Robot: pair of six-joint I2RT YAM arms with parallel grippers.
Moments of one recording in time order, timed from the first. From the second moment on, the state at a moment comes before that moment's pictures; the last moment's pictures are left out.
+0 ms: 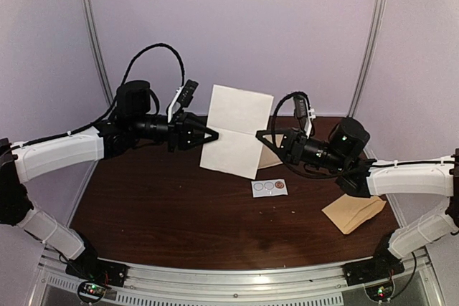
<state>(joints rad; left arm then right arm) -0.67 1.42 1.07 0.18 0.95 -0.14 0.77 1.32 0.69 0.84 -0.50 0.68</state>
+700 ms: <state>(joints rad) -0.67 1.44 1.08 0.15 0.92 -0.13 0.75 1.16 0.85 0.37 -0.43 0.44</state>
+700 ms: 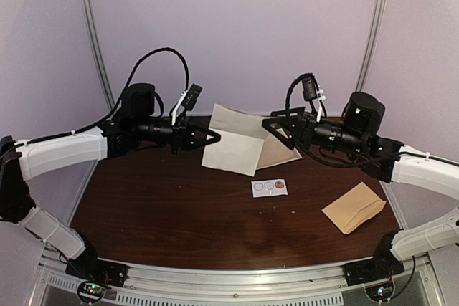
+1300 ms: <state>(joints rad) -0.68 1.56 1.17 -0.03 0.80 -0.13 0.88 1.30 1.28 -0.28 -0.27 0.10</state>
